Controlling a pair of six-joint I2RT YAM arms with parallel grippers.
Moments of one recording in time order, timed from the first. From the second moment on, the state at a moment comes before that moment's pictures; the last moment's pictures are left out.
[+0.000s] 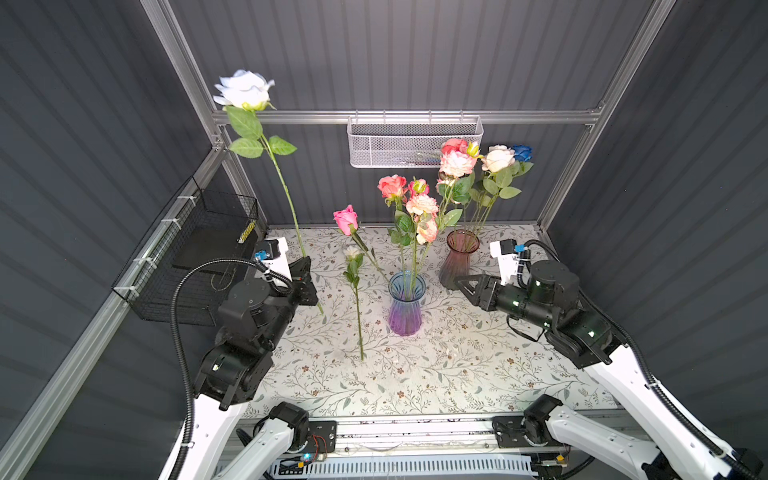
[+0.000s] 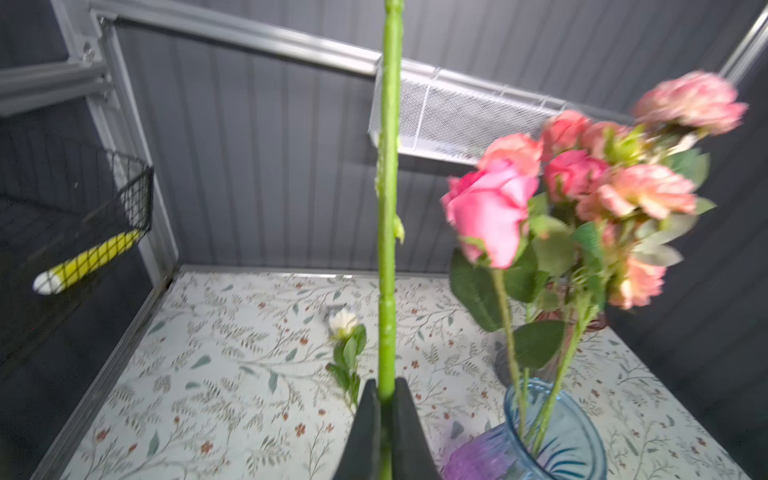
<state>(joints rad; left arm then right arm) -0.42 0.73 1.13 -0.49 -0.12 -0.19 0.58 0.92 1.10 -0.47 -0.27 0.64</state>
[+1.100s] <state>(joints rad) -0.42 0.82 1.18 -0.40 0.49 -0.28 0.88 1.76 2.19 -0.48 -0.29 0.43</state>
